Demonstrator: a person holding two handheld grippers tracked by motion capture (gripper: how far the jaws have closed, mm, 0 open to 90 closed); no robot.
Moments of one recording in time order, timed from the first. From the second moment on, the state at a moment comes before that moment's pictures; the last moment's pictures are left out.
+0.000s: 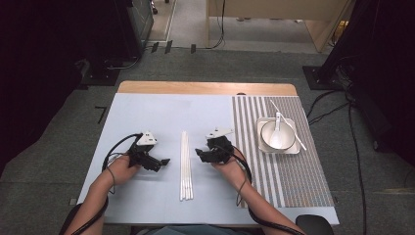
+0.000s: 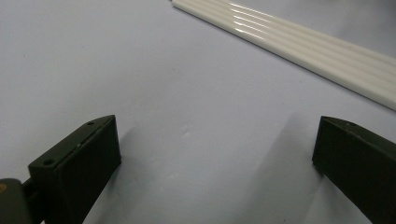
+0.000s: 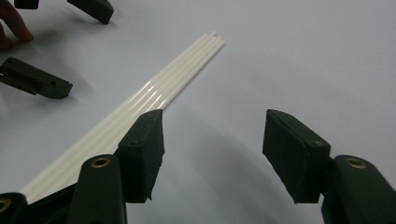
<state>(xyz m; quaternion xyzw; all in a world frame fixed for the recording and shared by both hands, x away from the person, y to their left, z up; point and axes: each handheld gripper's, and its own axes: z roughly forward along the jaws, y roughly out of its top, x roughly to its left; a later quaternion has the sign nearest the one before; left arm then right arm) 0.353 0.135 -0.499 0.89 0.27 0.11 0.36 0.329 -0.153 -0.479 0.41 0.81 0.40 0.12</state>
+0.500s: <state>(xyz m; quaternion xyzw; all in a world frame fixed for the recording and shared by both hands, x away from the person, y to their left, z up) 0.353 0.135 -0.499 0.89 0.27 0.11 0.36 0.313 -0.128 -0.490 0.39 0.82 0.41 0.10</state>
